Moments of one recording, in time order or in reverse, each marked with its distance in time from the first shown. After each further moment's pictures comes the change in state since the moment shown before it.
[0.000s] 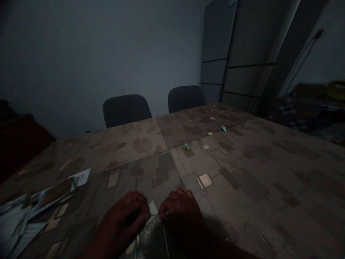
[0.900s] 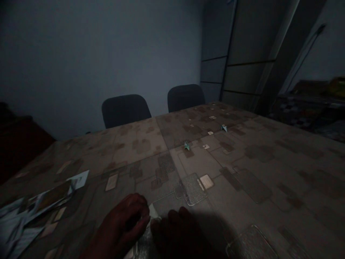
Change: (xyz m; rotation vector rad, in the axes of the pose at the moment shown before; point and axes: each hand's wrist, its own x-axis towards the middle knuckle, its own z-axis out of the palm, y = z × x) left_hand 0.003 0.002 0.000 -0.012 -0.029 -0.002; right_hand -0.022 0.000 0.013 -0.446 0.241 -0.548
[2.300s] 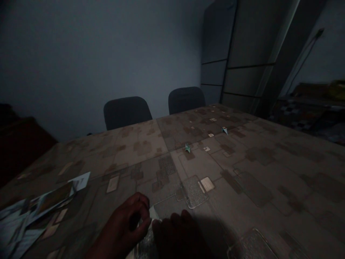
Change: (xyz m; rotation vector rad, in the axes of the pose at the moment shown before) left_hand 0.004 -0.004 0.007 -0.147 0.085 -0.037; right_hand -0.003 -0.006 0.007 -0.098 -0.069 0.062
